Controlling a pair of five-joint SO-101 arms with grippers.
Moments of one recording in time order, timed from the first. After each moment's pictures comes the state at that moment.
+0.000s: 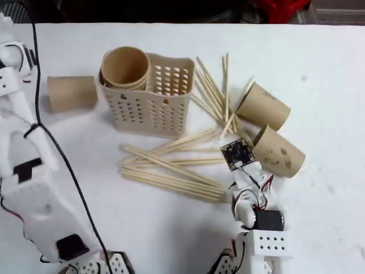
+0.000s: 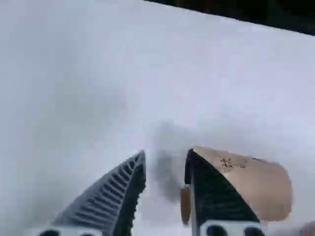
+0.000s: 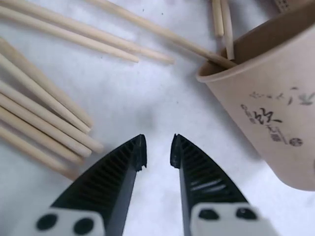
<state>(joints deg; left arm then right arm) -30.1 31.5 -47.1 74.2 -5.4 -1.5 -80.2 90.8 52.7 28.1</state>
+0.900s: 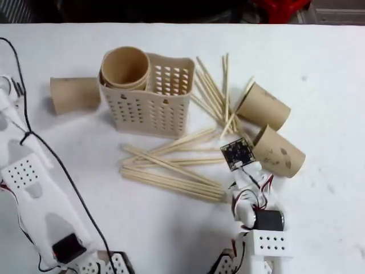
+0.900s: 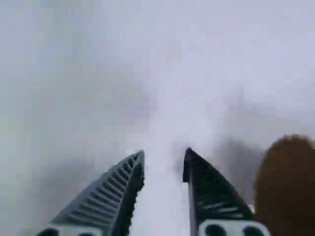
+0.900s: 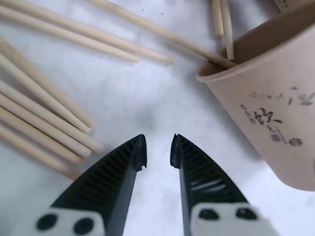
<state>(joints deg) -39.6 70.0 -89.1 86.9 -8.0 -1.5 -80.2 90.8 52.7 28.1</state>
